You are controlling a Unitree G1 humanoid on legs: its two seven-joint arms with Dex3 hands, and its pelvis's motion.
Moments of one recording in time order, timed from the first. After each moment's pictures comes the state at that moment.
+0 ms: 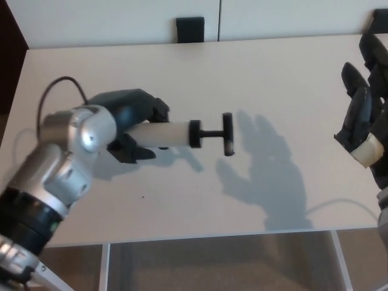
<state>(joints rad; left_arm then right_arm) -0.66 0.43 -0.50 0.36 0.58 0.23 -0.48 -0.12 -0.12 -0.09 -0.21 0.11 0.05 0.06</state>
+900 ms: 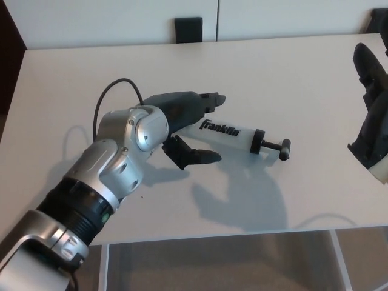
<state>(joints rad) -0.74 0.30 -0.53 0.46 0.58 0.21 -0.46 0.02 -0.11 -0.06 -0.48 0.13 0.04 0.06</state>
